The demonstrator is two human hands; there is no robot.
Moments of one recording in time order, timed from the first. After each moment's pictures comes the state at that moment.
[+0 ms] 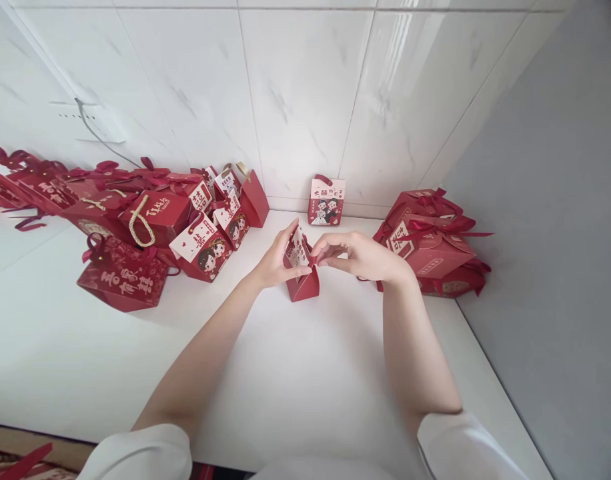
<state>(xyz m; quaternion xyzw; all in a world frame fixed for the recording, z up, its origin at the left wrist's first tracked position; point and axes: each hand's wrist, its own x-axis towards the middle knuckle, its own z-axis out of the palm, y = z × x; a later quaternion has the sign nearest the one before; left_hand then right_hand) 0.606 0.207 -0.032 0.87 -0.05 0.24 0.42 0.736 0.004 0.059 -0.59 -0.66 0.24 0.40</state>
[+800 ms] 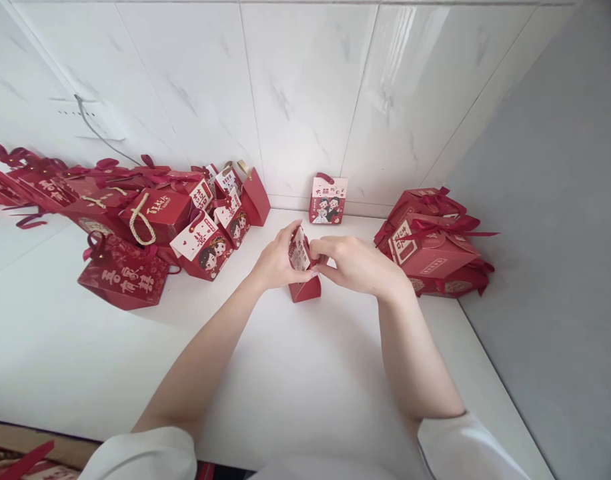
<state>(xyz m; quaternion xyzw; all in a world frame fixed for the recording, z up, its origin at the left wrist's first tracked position) 0.595 0.181 -0.001 0.92 0.09 0.21 0.33 0.703 0.004 0.071 -0.70 -0.67 0.04 0.24</state>
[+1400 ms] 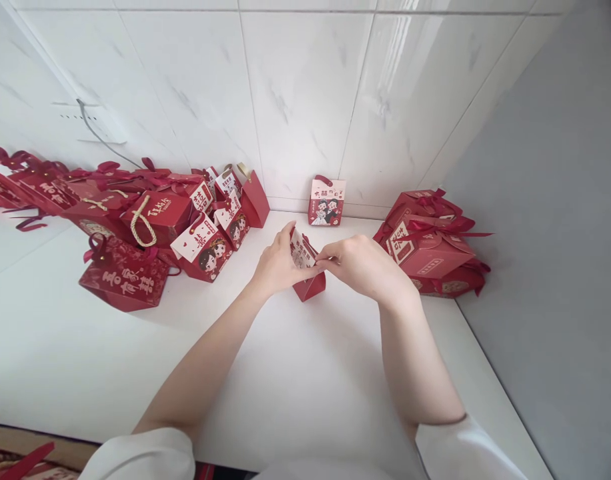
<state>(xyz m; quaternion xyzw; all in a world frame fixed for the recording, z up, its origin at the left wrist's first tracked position) 0.598 0.166 0.001 0.92 0.18 0.21 0.27 0.694 -0.004 0.075 -0.78 -0.58 0.00 0.22</state>
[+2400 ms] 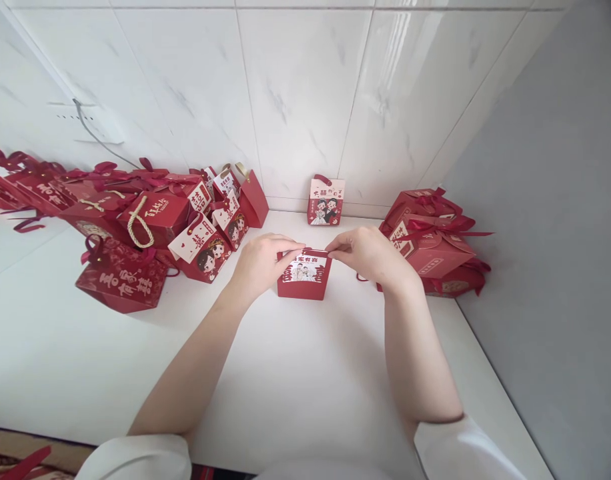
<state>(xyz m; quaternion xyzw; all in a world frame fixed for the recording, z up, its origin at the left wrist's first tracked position) 0.574 0.168 0.045 0.93 0.07 0.27 0.25 0.723 -0.004 0.070 -0.80 -0.51 0.09 0.31</state>
